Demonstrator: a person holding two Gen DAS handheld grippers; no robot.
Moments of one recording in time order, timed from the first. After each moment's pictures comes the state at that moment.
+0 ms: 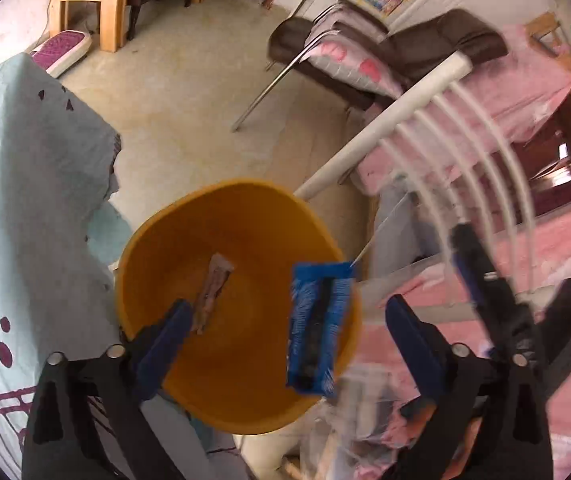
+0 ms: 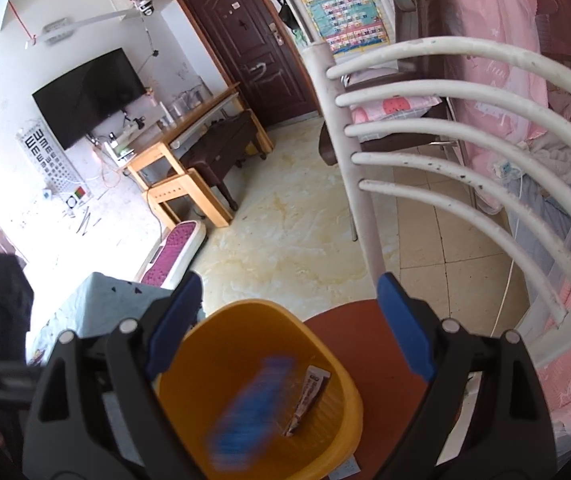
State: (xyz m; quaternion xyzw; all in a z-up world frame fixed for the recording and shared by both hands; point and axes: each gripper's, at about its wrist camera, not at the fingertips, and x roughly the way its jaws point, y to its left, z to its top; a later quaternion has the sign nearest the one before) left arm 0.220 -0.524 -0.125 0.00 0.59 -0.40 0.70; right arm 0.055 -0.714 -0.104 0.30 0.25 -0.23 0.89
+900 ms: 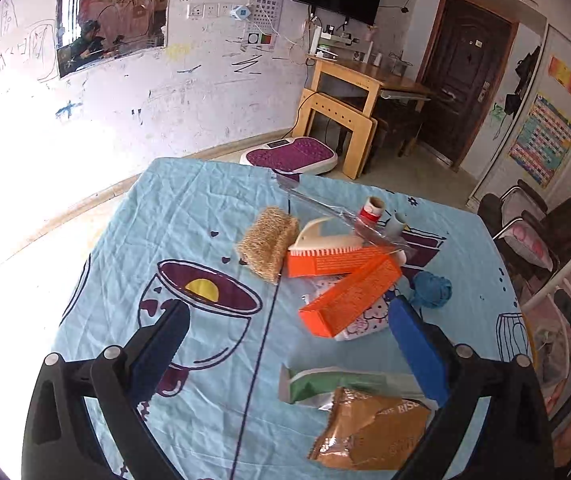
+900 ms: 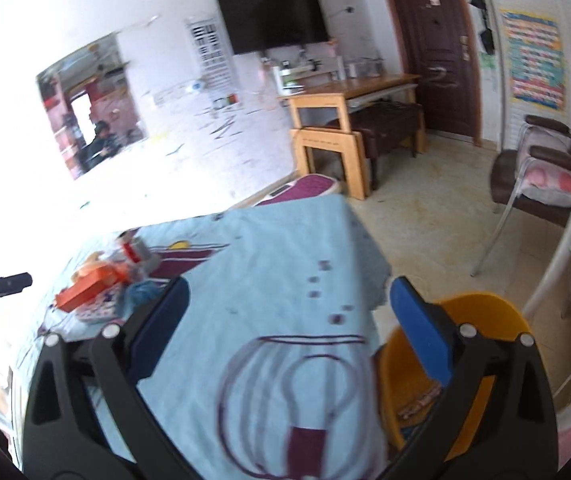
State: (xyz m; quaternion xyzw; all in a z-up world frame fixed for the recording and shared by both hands) left arm 0.192 -0.046 -0.011 -0.05 0.41 -0.06 0.91; right arm 0.133 -0.469 -0.028 0.12 0.28 0.03 0.95
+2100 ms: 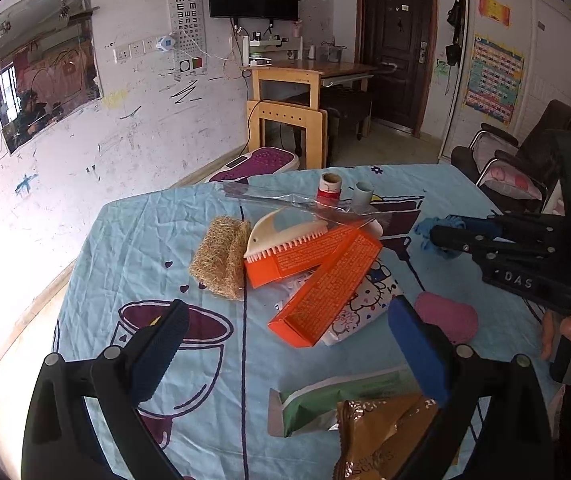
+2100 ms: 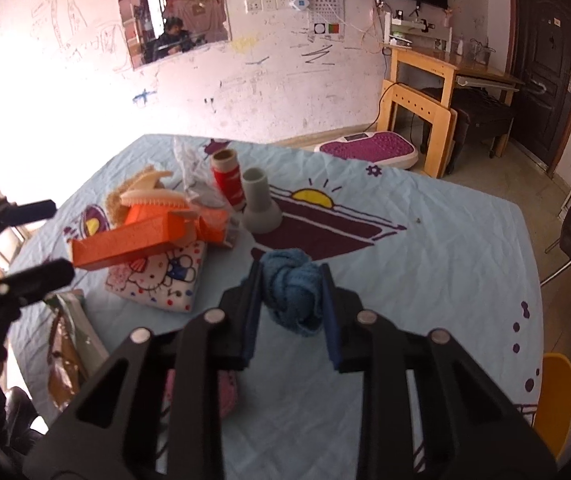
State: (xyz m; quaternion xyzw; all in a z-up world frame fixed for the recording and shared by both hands) left arm 0.205 -0.094 -0.042 0.07 0.38 -0.15 0.91; right arm 0.212 -0.325 -0.045 0.00 0.38 0.15 0.91
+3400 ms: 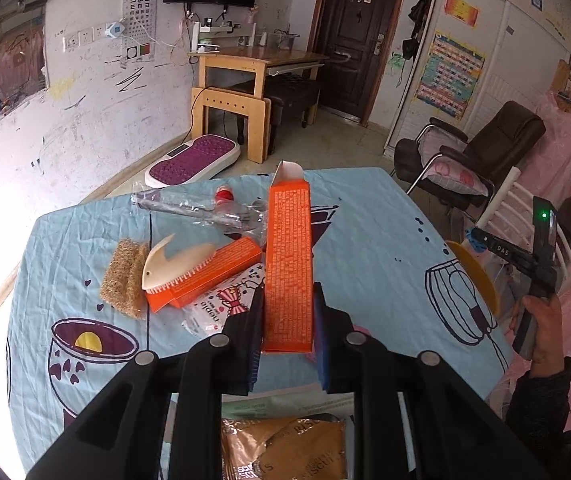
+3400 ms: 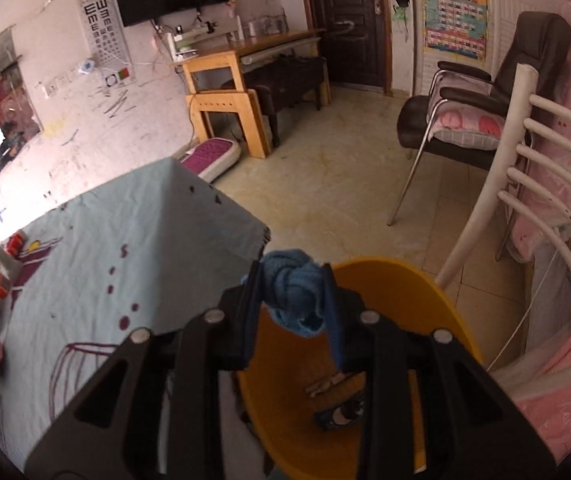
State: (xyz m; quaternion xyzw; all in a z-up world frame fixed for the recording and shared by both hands) left arm 0.207 -0.154 -0.016 0.04 0.41 -0.24 0.88; right arm 0.162 -0.570 -0.098 0.14 0.37 -0.15 0.91
